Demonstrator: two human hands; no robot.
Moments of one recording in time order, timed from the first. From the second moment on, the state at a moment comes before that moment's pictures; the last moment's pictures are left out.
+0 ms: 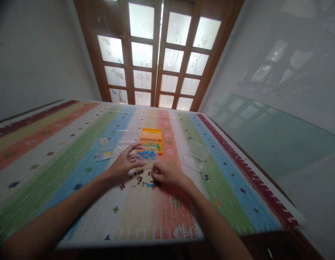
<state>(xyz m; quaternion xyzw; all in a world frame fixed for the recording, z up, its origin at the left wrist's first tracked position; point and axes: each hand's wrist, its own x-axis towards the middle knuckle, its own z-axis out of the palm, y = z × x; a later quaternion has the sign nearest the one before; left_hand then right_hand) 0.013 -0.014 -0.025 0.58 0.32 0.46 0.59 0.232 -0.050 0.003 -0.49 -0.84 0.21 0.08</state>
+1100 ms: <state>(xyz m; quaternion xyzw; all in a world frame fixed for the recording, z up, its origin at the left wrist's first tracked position) 0.013 -0.014 -0.020 0.58 0.31 0.45 0.60 0.230 -0.053 0.010 -0.47 -0.85 0.24 0.08</state>
